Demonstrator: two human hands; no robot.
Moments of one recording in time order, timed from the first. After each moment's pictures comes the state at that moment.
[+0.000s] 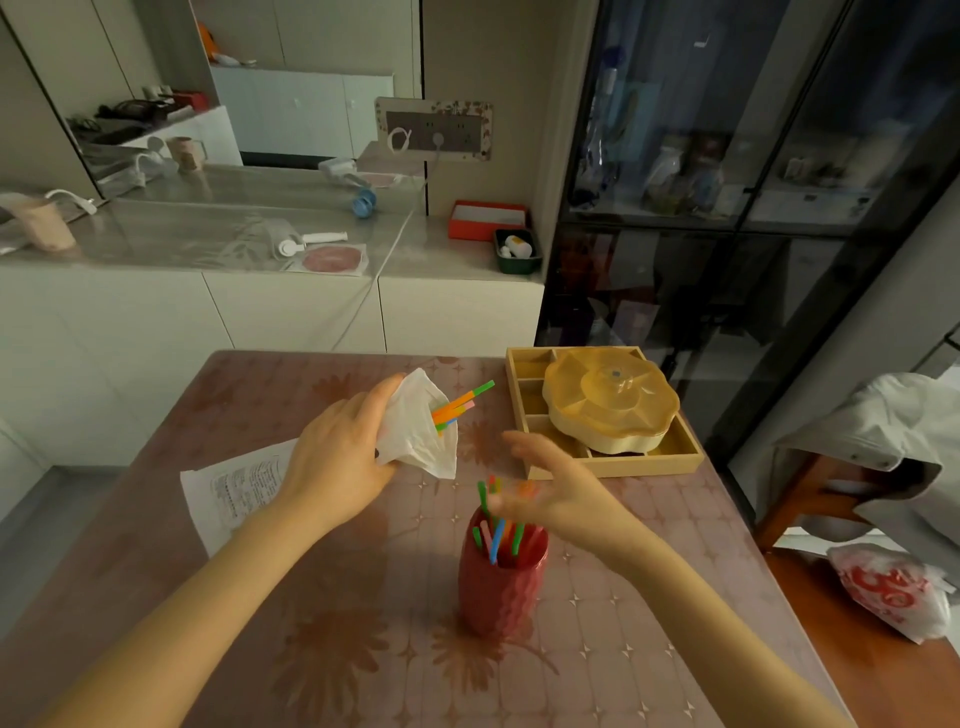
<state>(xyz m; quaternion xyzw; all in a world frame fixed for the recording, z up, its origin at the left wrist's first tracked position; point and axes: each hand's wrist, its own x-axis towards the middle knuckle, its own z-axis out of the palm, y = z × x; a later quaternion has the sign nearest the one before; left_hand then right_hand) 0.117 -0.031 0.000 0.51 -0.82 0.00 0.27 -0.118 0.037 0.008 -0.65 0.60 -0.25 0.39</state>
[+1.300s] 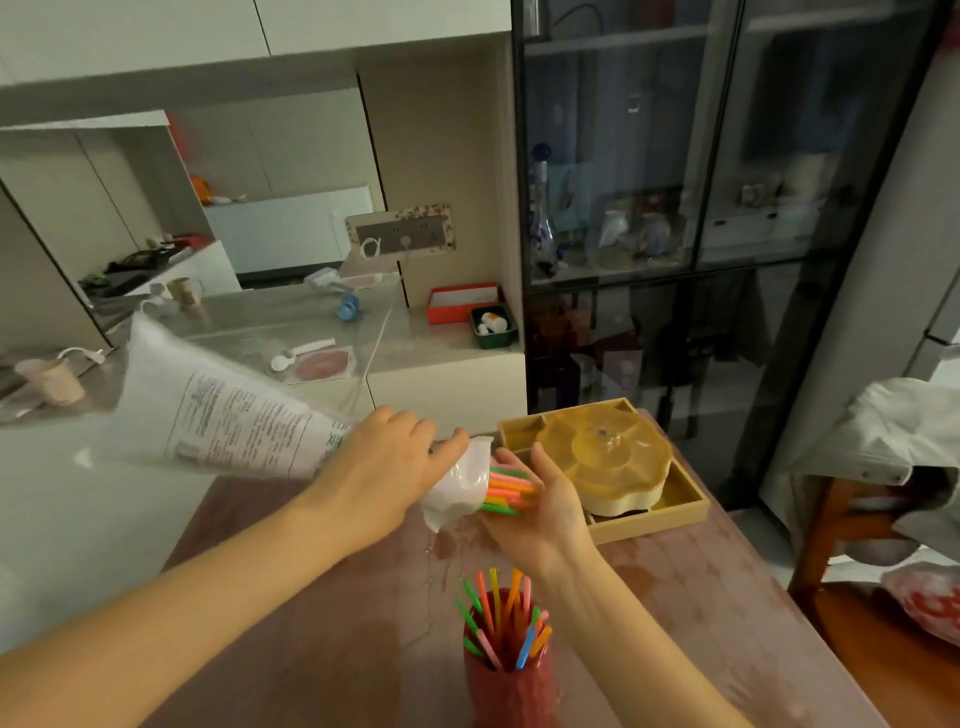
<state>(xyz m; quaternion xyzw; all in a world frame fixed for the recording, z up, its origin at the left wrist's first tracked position) 0.052 -0.048 0.112 0.28 -0.90 0.34 0.01 -0.103 -0.007 0.042 -0.01 0.22 -0.63 0.74</state>
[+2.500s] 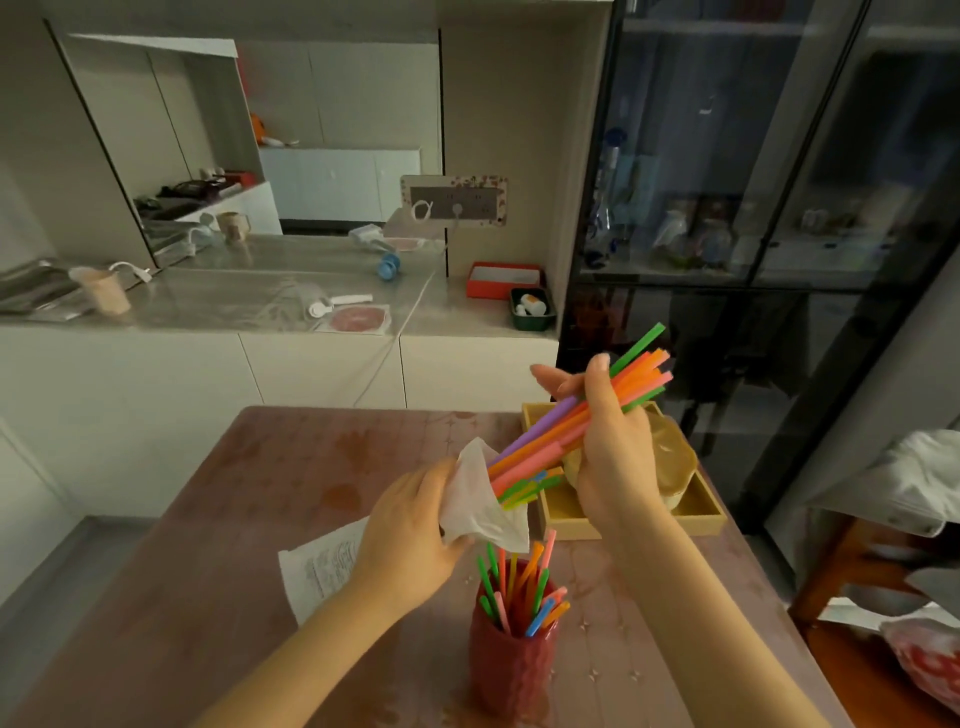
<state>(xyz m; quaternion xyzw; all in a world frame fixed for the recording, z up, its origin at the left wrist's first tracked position) 0.068 -0.002 0.005 0.48 -0.81 -0.05 0.34 -0.106 0.002 0.096 -0.32 0.46 -0.69 0.46</state>
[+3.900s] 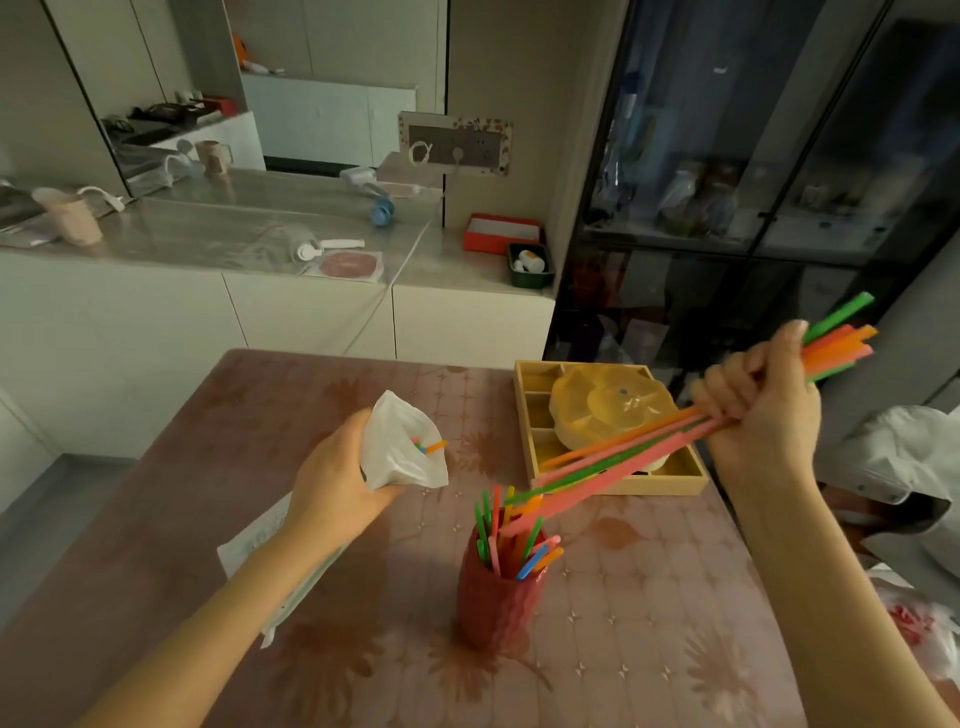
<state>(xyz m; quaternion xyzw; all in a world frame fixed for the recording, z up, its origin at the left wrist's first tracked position) 0.115 -0.007 -0.008 0.58 -0.72 -0.16 0.36 -0.199 0.018 0.089 -0.28 0.35 -0.79 0.41</state>
